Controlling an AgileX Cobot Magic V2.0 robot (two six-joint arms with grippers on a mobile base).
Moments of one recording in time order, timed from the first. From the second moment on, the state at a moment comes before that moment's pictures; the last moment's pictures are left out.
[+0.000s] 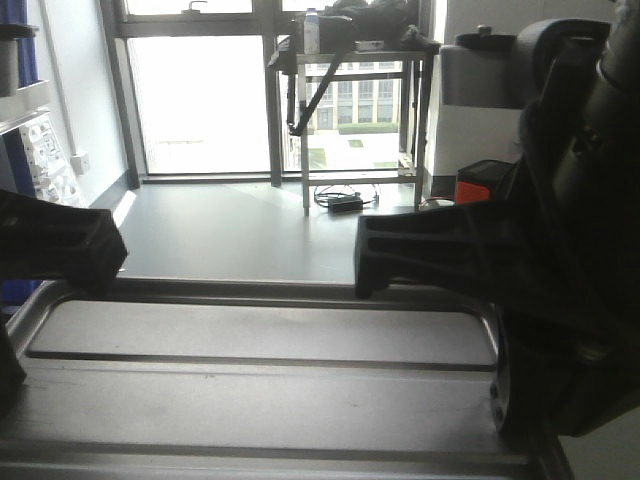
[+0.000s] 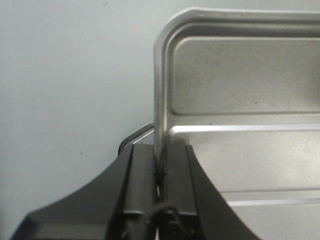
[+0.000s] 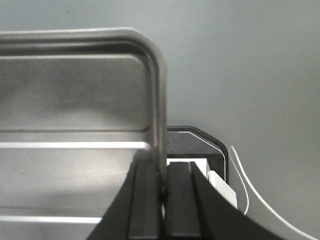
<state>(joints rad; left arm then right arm) -1.02 1.25 -0.74 0.29 0.88 -1.02 0.96 1.34 -0.78 -0.30 0.82 1.29</state>
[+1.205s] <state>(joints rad) -1.02 1.25 -0.74 0.29 0.88 -1.02 0.96 1.34 -0.78 -0.30 0.82 1.29</state>
